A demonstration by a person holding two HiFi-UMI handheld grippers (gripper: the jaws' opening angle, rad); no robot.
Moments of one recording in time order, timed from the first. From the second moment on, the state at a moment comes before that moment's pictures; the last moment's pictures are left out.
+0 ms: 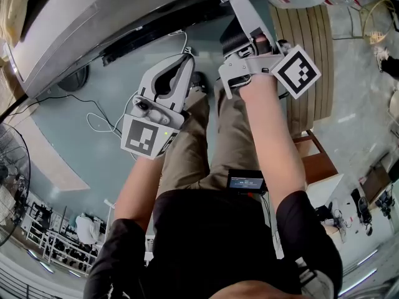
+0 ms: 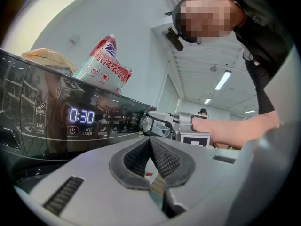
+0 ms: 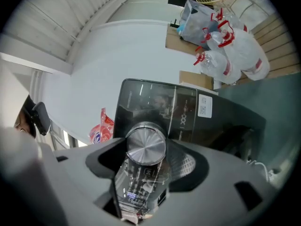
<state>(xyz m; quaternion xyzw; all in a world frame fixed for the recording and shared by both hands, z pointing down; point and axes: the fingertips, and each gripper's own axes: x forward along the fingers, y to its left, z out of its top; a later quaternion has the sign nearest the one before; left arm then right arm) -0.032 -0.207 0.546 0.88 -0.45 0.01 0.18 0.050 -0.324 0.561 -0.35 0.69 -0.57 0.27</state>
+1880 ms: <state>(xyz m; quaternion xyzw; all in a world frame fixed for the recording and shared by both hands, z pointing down) -0.030 -0.214 0.542 0.87 -0.45 0.00 0.17 0.047 -0.323 0.570 -0.26 0.49 -0.71 0.43</state>
